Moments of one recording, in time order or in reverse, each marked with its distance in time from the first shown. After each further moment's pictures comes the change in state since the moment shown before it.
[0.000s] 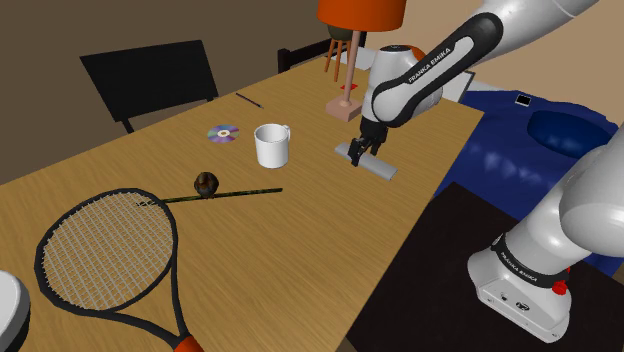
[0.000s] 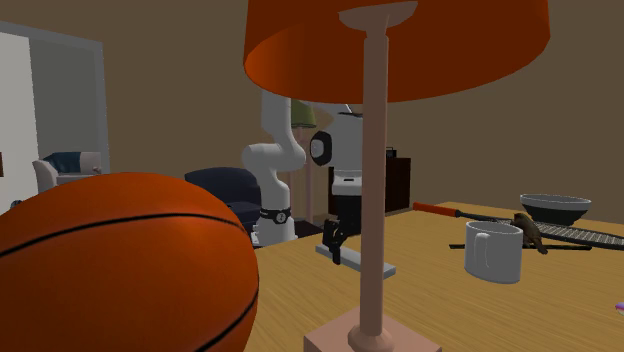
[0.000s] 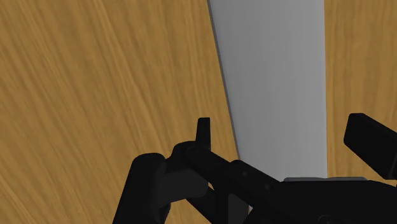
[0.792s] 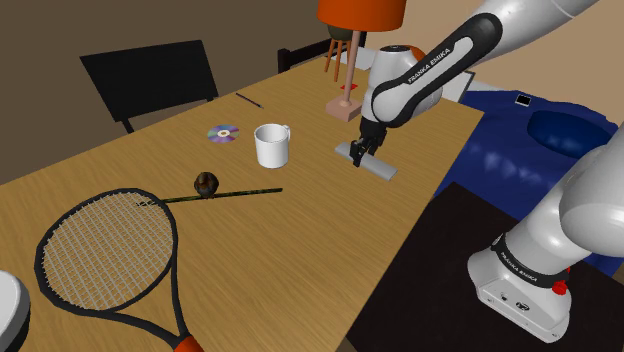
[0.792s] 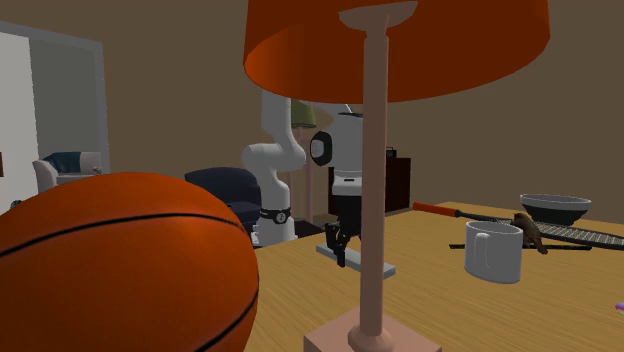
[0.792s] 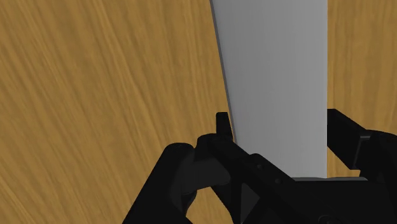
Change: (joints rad) arm 0.000 0.003 0.001 0.001 0.000 0.003 -0.001
